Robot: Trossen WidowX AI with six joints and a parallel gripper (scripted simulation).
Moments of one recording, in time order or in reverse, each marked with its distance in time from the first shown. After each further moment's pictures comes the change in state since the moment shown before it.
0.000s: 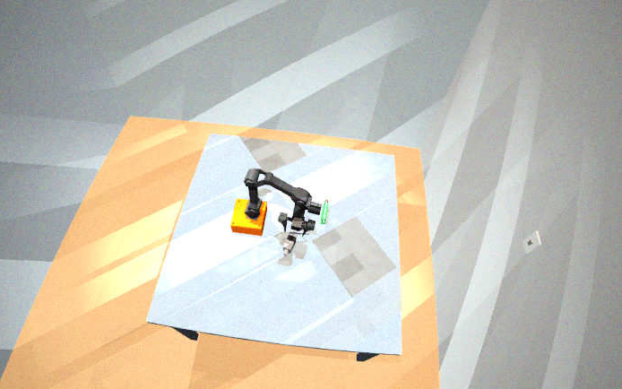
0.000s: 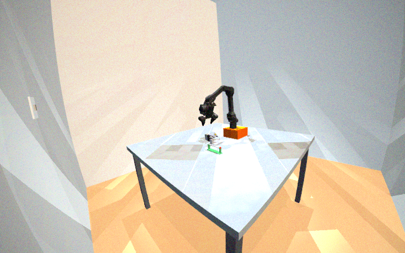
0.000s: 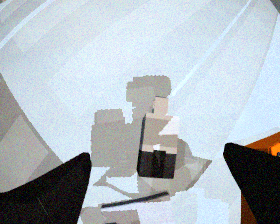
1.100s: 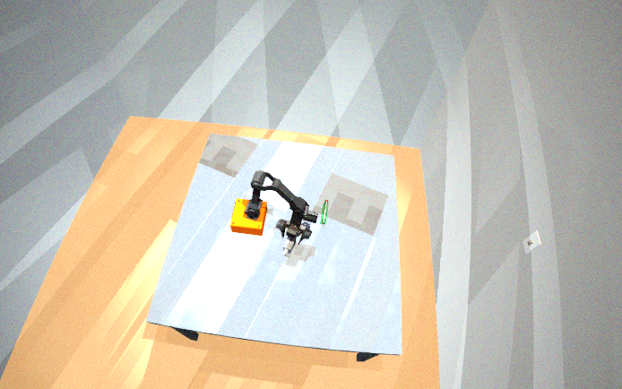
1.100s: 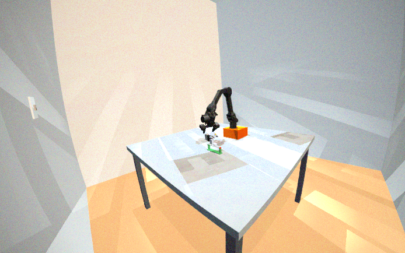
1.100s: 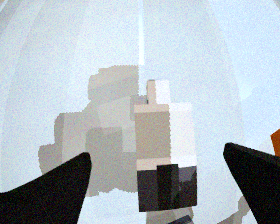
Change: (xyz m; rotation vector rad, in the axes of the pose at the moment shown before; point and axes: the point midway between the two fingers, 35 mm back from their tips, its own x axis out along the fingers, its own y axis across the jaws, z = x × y) arm 0.075 -0.008 -0.033 0.175 -0.040 -0.018
